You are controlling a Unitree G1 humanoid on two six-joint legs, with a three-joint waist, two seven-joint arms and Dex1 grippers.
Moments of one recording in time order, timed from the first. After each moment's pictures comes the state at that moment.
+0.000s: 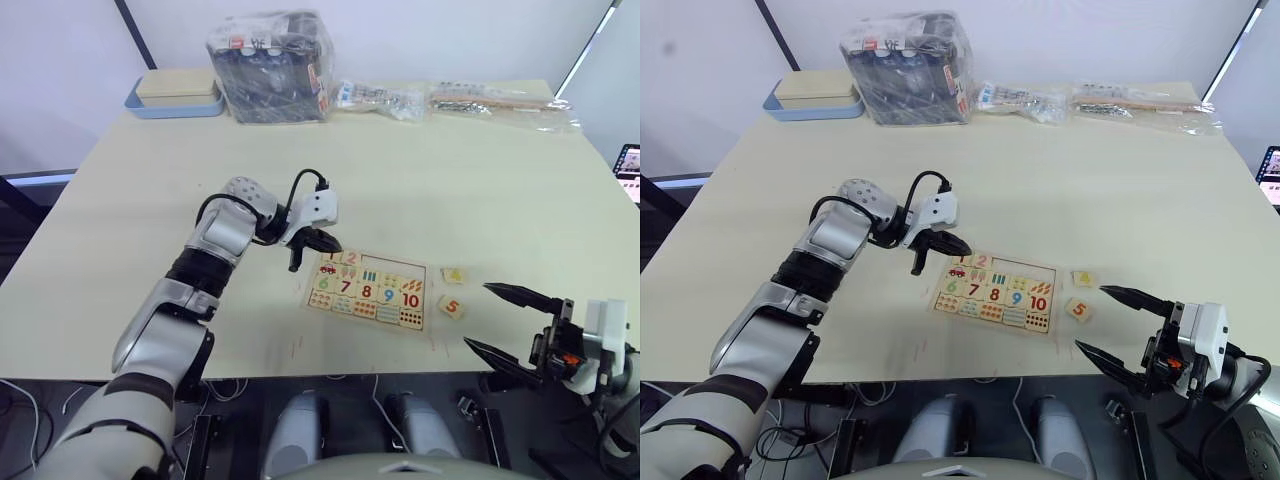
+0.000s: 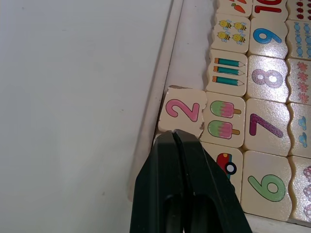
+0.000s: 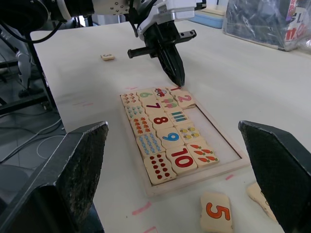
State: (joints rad) left arm -0.90 0.53 -0.39 0.48 0.08 0.23 -1.40; right arm 0.41 -0.62 -0.31 -0.51 0.64 0.05 1.08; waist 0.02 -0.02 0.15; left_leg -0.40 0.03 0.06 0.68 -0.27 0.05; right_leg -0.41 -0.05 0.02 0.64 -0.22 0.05
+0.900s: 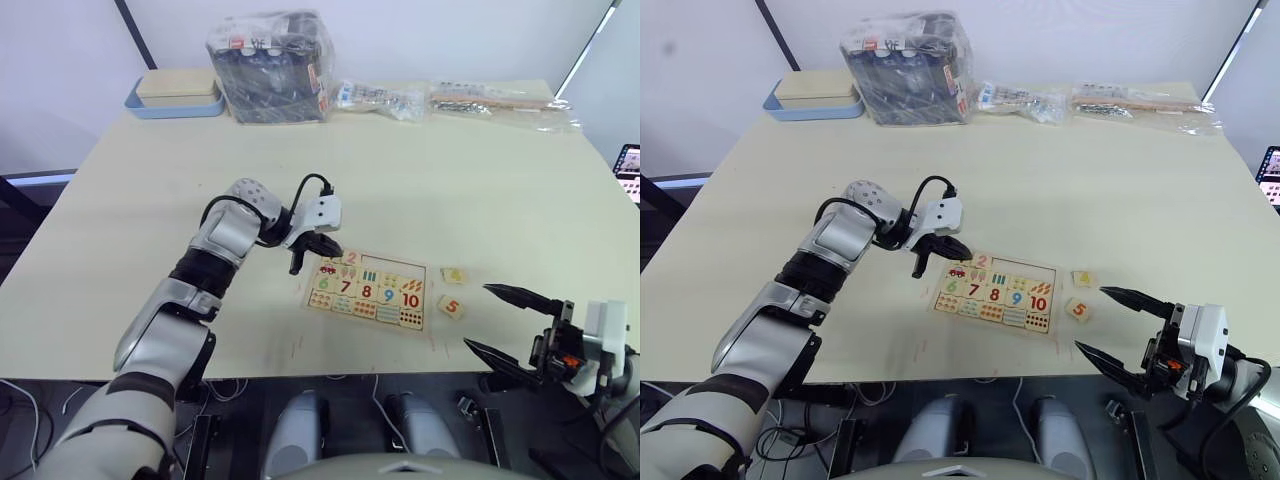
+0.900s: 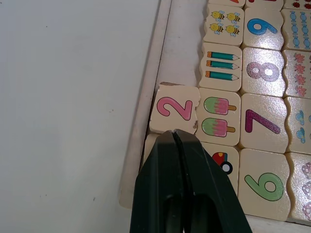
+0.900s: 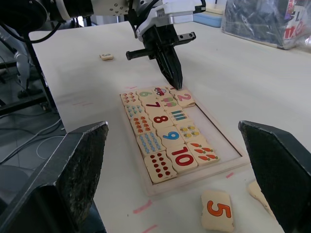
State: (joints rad) left arm -0.90 0.52 -0.40 0.48 0.10 0.22 -1.42; right arm 0.42 -0.61 -0.31 -0.51 0.64 0.05 1.07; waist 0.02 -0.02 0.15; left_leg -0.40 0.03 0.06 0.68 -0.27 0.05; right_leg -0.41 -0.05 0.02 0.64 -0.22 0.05
